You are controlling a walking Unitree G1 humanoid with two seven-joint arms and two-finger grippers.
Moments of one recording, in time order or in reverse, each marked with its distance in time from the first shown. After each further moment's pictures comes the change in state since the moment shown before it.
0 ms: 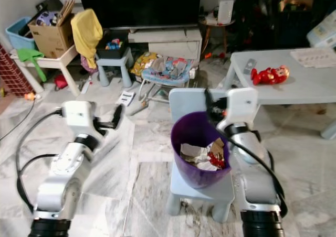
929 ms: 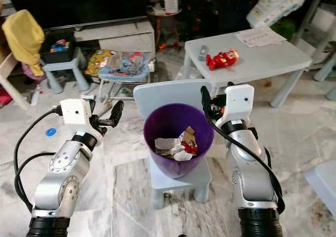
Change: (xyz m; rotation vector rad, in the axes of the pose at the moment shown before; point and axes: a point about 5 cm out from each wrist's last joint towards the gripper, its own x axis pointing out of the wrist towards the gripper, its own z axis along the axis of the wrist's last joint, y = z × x) left arm 0.000 0.004 0.003 -0.056 -0.014 -0.011; right arm 0.004 0.006 0.004 0.011 -0.008 0.020
